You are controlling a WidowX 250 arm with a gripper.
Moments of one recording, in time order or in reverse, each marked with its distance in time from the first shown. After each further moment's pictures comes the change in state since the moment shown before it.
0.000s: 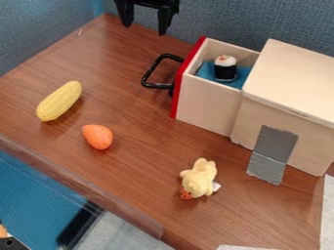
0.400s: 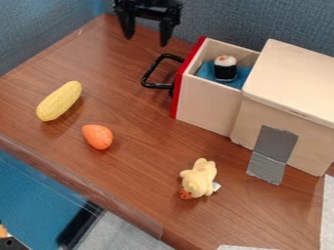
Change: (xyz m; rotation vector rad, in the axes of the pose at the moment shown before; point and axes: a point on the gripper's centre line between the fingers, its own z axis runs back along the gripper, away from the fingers) arm -0.005 -0.022 -0.011 -0.033 0.056 0.002
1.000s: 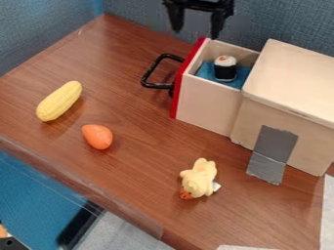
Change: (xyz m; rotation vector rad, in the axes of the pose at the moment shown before) arm 0.009 -0.068 0.017 -0.069 -0.052 -0.075
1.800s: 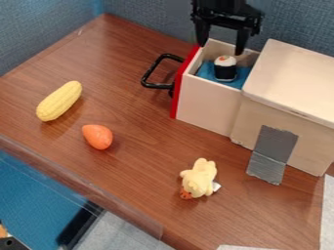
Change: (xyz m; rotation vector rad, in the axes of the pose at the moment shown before) arm 0.011 -0.029 -0.033 0.025 0.030 -0.020
